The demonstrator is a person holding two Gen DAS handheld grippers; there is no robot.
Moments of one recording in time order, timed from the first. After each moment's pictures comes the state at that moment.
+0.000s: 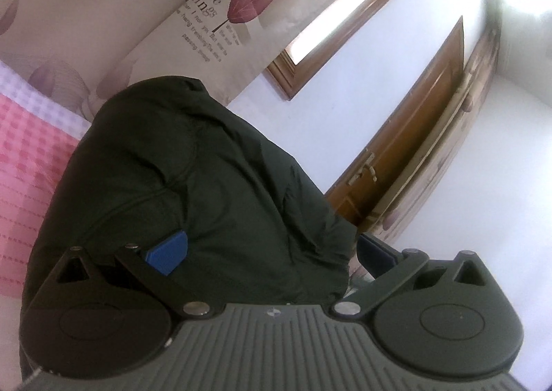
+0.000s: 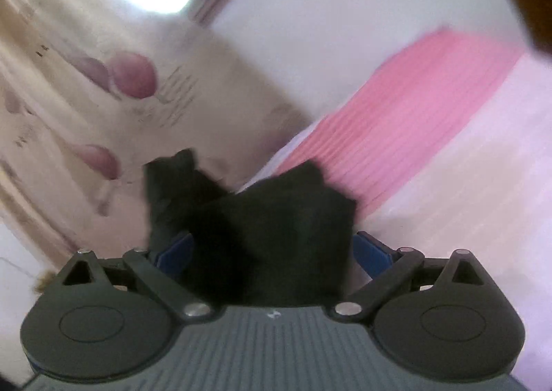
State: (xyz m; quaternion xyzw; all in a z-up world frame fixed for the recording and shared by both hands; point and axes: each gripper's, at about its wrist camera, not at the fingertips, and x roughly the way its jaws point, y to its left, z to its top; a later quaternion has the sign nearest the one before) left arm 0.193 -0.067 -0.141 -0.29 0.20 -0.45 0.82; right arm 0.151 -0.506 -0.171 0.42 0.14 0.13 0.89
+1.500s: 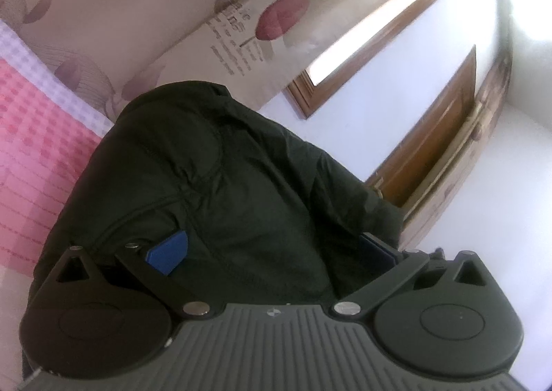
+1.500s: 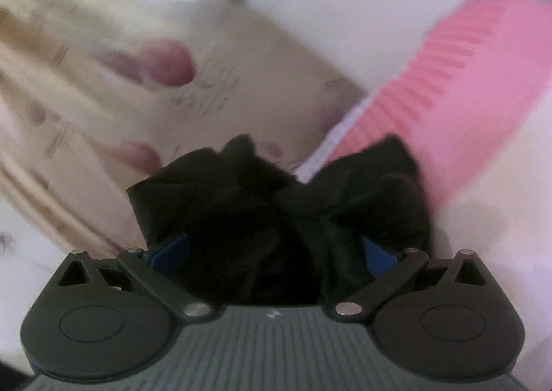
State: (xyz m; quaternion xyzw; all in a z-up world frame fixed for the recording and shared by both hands) left arm 0.191 -0.052 -0.160 -0.34 0.19 -0.42 0.82; right arm 0.164 -0.509 -0.140 0.42 0.16 0.17 0.87
